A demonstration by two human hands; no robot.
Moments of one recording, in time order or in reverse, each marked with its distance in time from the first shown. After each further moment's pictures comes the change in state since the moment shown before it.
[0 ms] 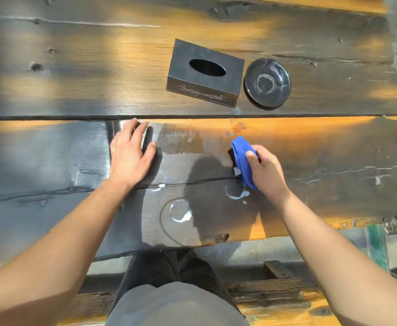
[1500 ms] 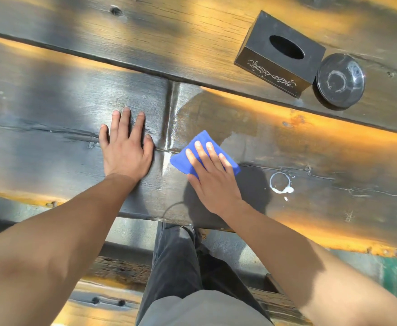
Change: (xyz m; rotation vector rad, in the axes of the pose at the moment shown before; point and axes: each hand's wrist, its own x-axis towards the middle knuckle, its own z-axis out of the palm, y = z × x) left_hand -0.103 -0.102 -0.013 0.345 0.242 -0.234; right_hand -0.080 -0.017 0.202 -0.892 -0.164 -0.745
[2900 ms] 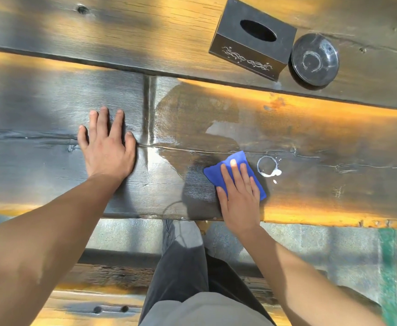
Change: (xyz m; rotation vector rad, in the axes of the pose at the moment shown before) left_hand 0.001 -0.002 0.002 -0.019 0.010 0.002; right_hand -0.104 0.039 0.031 0.120 0.069 0.393
